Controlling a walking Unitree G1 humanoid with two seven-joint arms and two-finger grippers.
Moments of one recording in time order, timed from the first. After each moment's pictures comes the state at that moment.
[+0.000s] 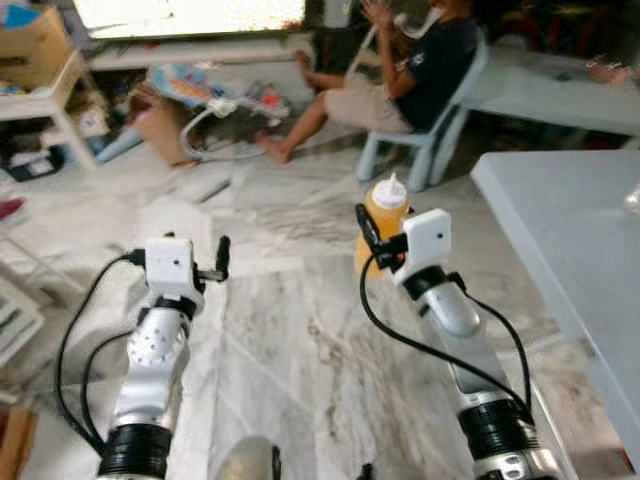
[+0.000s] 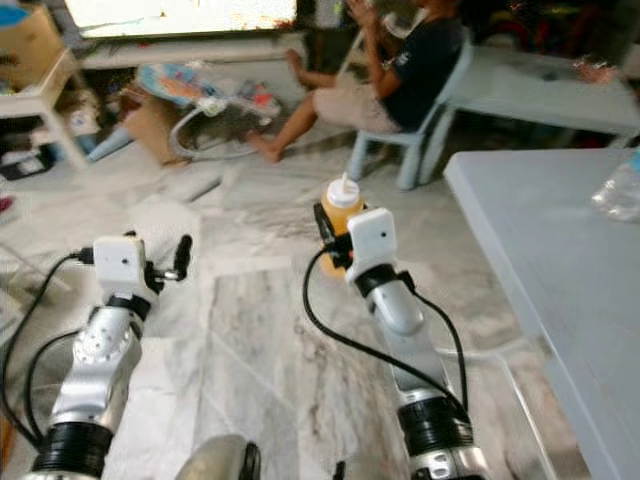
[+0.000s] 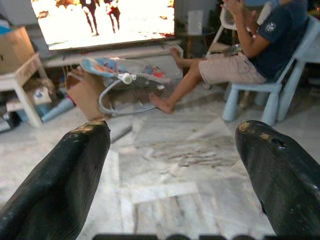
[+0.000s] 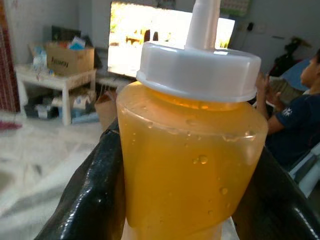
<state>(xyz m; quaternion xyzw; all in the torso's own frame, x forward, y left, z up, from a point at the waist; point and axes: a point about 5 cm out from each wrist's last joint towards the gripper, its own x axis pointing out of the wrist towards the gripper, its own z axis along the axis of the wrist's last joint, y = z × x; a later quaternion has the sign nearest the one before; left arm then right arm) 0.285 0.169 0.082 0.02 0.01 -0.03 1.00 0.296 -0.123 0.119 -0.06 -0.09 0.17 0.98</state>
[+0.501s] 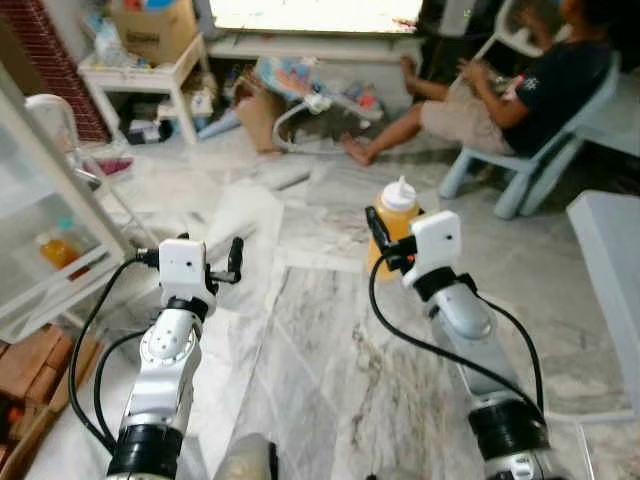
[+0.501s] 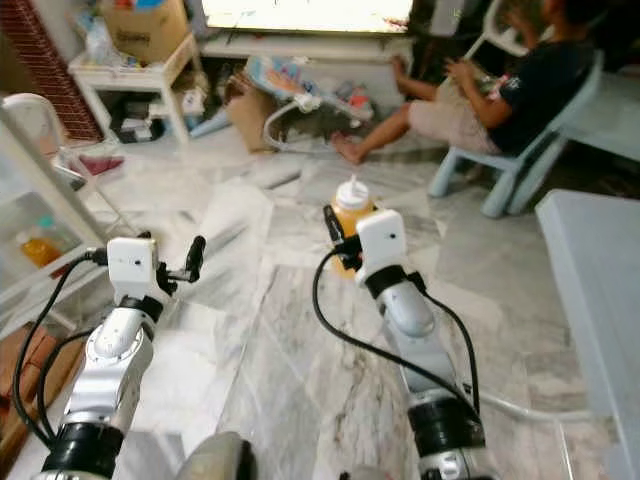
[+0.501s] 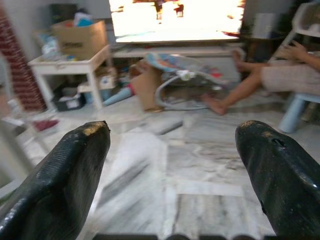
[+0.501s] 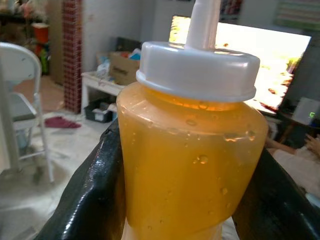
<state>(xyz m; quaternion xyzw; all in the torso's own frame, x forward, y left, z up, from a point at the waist) 0.288 0.169 0.087 0.03 0.00 -0.03 1.00 0.299 -0.126 0.125 -0.06 -0.10 0.17 0.98</state>
